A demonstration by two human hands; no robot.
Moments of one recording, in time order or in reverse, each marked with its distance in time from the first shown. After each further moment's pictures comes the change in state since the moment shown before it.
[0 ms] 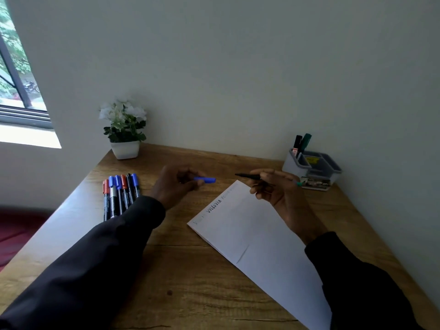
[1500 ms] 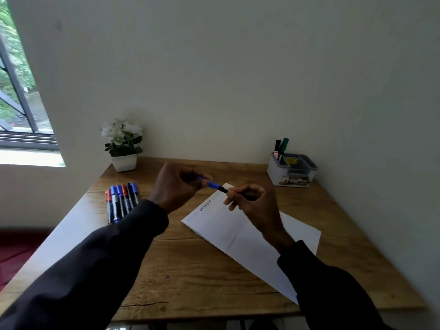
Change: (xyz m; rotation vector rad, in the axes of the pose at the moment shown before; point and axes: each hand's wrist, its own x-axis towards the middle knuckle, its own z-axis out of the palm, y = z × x) left_hand -0.042 0.088 0.000 0.070 0.050 0.110; right_hand -0.056 0.007 0.042 -0.454 0.132 -0.249
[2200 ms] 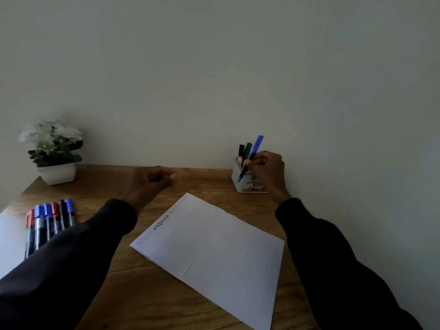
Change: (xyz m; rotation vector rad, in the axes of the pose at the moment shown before) left_hand 0.069 -0.036 0.051 -0.348 0.046 -0.212; right_hand 0.125 0.038 -0.133 -0.438 0.395 0.083
